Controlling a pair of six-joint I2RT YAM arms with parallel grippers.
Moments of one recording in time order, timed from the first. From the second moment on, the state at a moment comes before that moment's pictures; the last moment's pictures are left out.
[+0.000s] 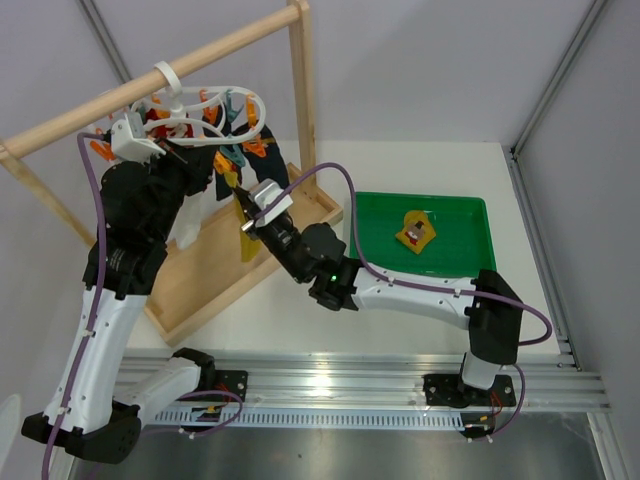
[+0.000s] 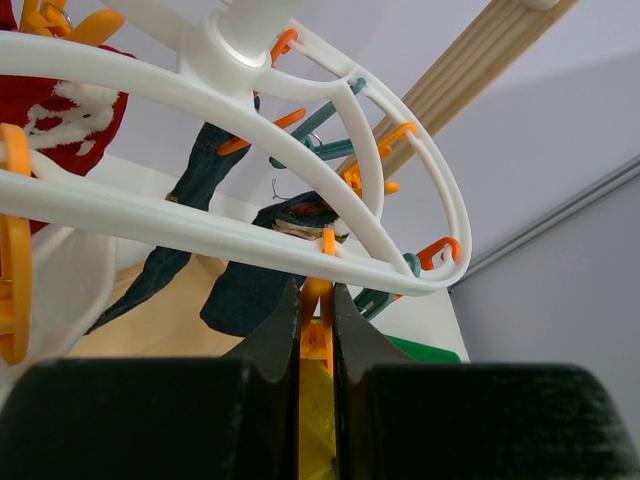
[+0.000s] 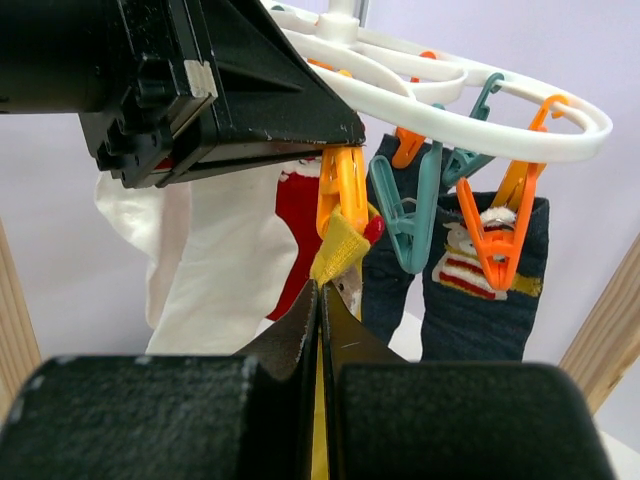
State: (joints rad) left arm -0.28 0.96 1.38 -0.42 -0.16 -0.60; right arm 1.24 1.74 1.44 0.73 0.41 -0.32
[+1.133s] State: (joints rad) left arm -0.28 0.93 1.38 -0.48 -0.19 -0.61; right arm 1.24 1.78 1.51 0.70 0.36 -0.35
